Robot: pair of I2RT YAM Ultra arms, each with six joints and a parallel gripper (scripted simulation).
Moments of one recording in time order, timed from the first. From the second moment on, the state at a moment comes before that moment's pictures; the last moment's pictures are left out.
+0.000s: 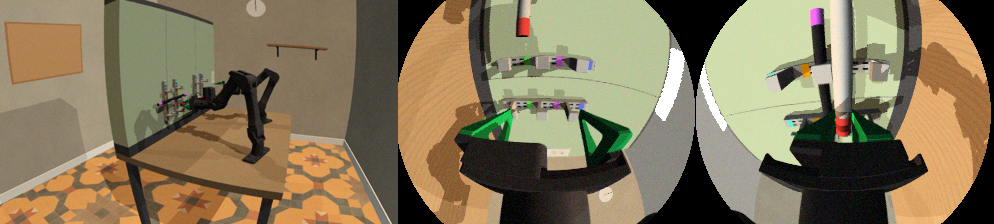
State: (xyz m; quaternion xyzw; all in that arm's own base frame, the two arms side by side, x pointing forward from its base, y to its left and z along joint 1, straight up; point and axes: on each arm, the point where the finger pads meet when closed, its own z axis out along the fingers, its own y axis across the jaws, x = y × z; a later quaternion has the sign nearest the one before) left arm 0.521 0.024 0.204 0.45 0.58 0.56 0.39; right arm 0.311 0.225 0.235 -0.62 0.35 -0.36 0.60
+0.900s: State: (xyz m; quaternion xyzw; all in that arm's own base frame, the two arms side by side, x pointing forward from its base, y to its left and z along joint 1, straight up) left arm 0.507 0.073 0.198 0.45 0.58 0.55 0.39; right arm 0.311 0.225 0.235 -0.62 0.35 -0.36 0.60
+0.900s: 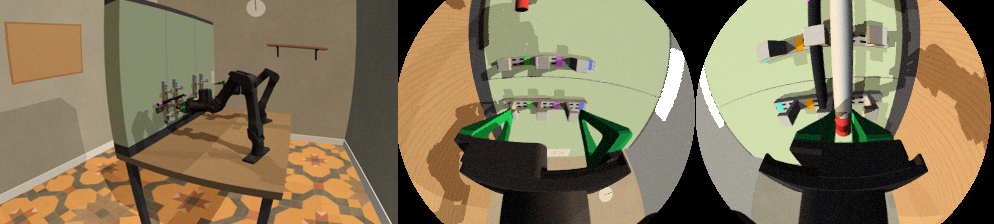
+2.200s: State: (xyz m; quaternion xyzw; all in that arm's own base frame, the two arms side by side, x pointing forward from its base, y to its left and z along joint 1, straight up) left arm 0.483 0.150 0.194 0.44 0.58 0.55 0.40; right arm 0.311 0.225 0.235 -0.62 0.35 -0.36 0.60
